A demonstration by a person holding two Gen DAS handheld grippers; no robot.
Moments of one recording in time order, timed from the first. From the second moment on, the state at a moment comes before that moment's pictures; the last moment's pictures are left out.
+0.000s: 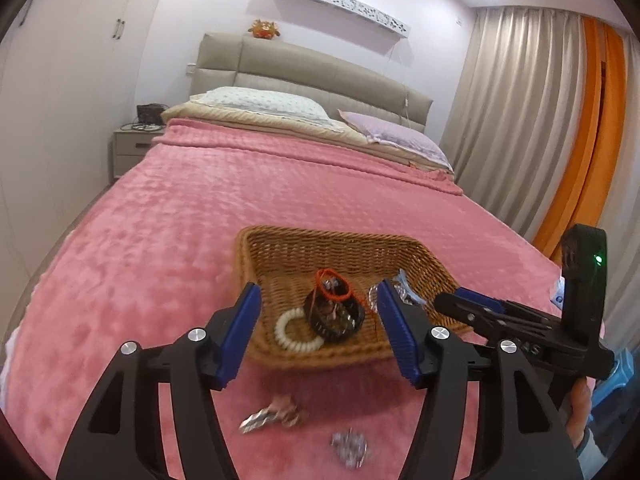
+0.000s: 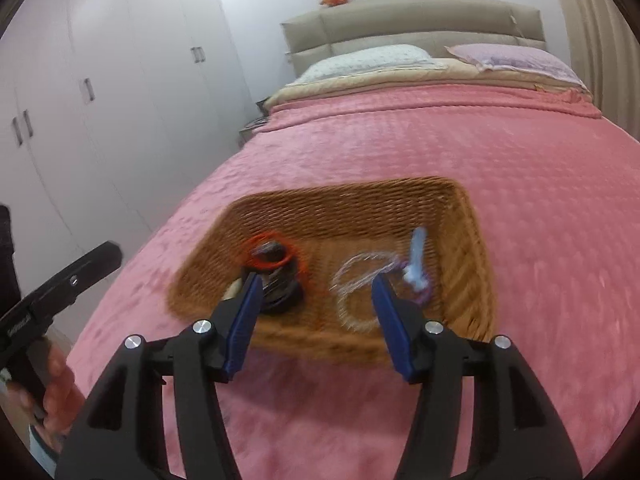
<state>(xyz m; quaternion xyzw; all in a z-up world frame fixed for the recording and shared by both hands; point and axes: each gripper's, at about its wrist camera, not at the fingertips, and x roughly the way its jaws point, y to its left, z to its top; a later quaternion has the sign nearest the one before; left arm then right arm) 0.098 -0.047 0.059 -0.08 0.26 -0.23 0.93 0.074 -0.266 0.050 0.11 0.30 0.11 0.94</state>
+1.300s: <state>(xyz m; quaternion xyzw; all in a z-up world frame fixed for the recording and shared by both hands) 0.110 -0.045 -0.047 0.10 0.41 -0.22 0.88 0.037 -0.133 -0.031 -0.06 0.40 0.14 0.90</state>
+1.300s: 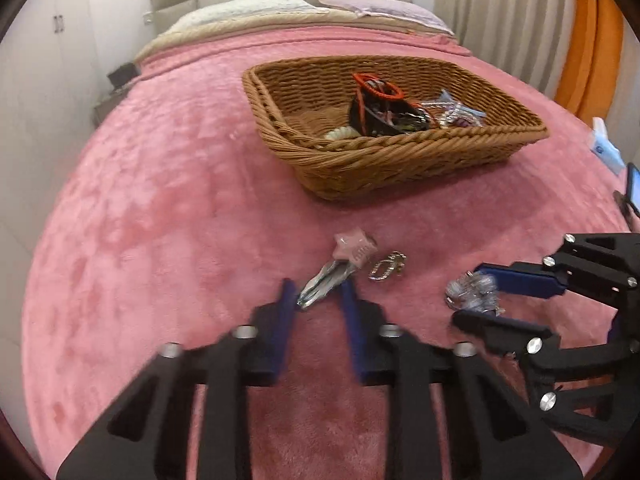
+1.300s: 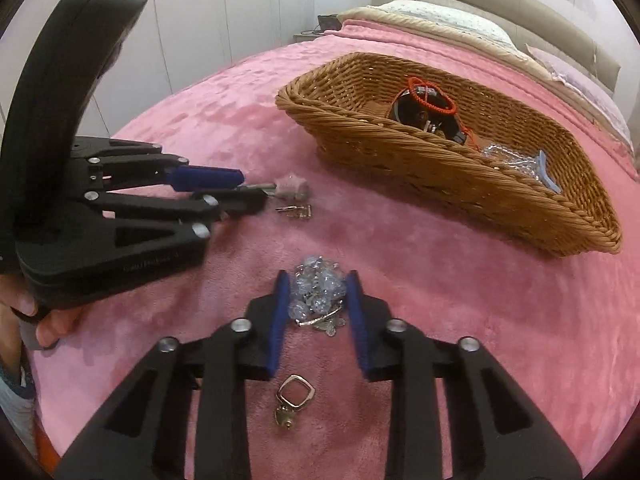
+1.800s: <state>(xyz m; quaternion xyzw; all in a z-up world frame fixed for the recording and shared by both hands) 0.072 -0.015 -0.044 -0.03 0.45 -0.16 0.88 0.042 -0.200 -0.027 0.01 0.41 0.06 0.91</state>
